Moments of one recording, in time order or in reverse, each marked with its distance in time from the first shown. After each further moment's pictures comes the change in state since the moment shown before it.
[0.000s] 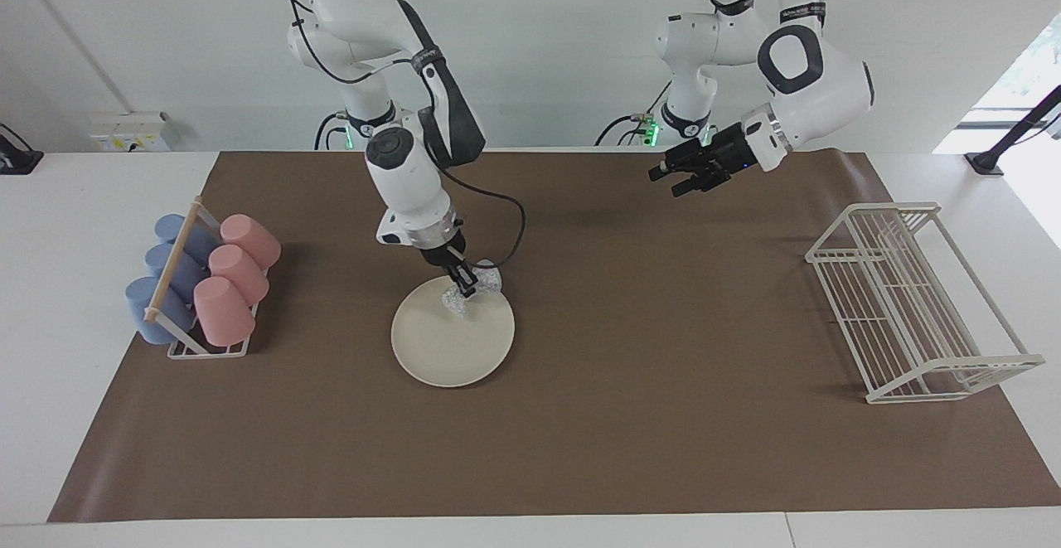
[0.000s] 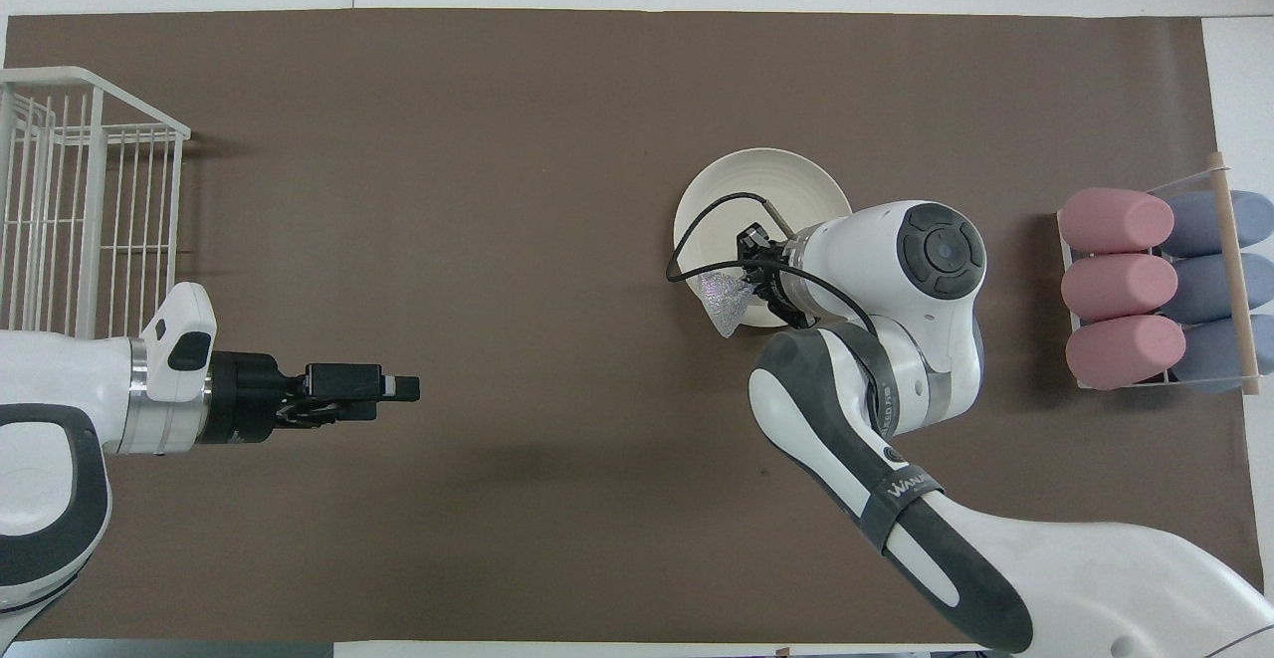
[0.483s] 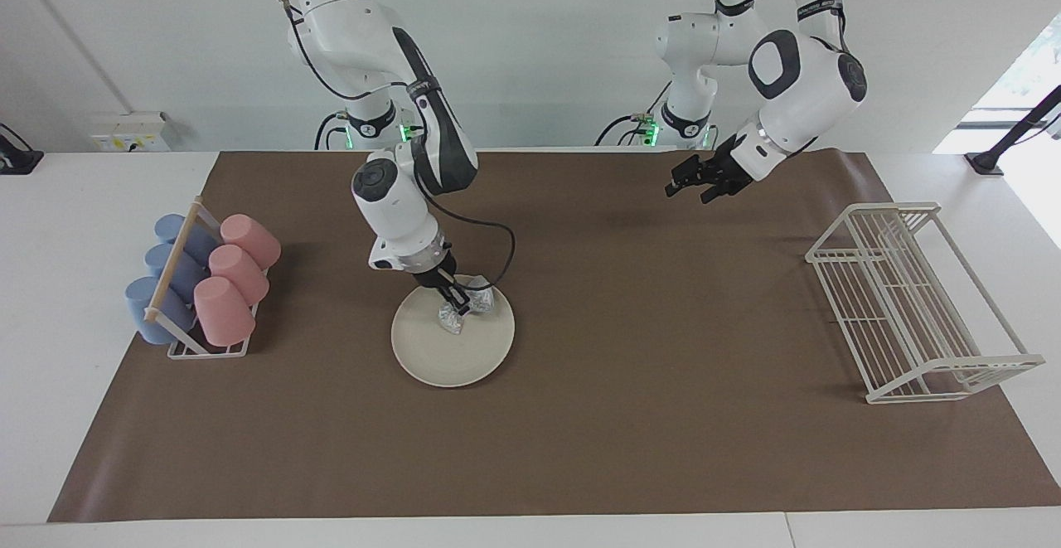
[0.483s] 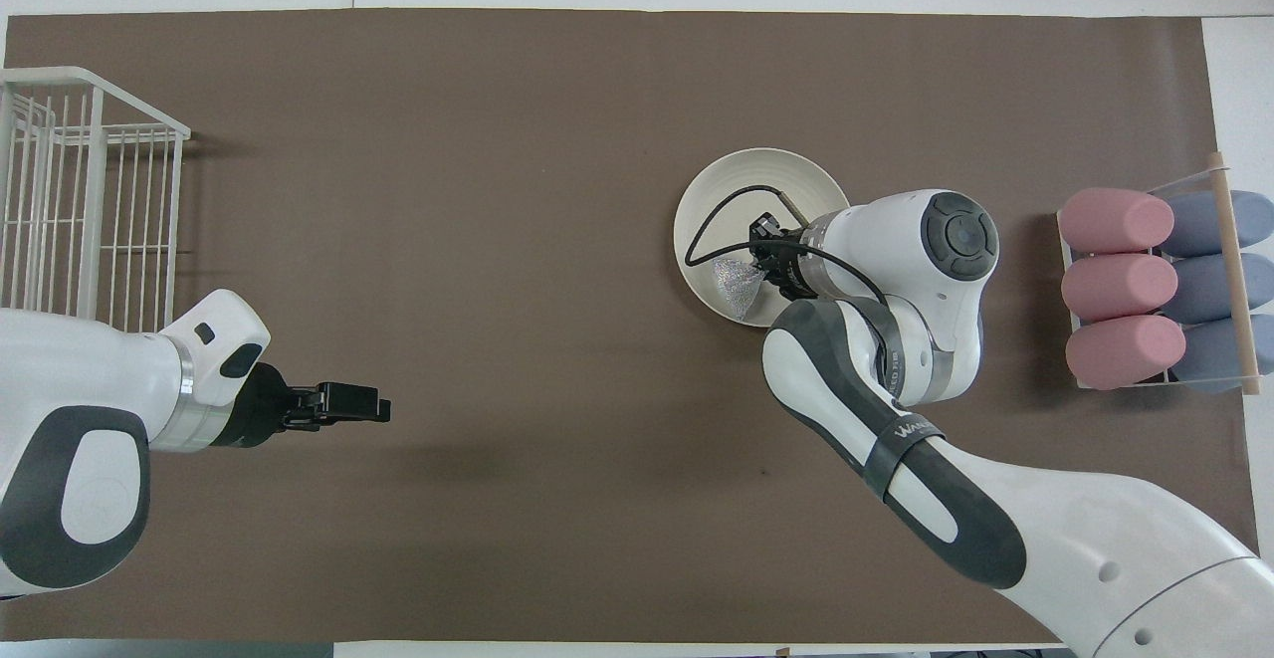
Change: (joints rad) left arm -0.001 0.015 -0.045 0.011 0.415 0.036 -0.129; right arm -0.046 0.062 0.000 0.018 0.055 0.056 -0.176
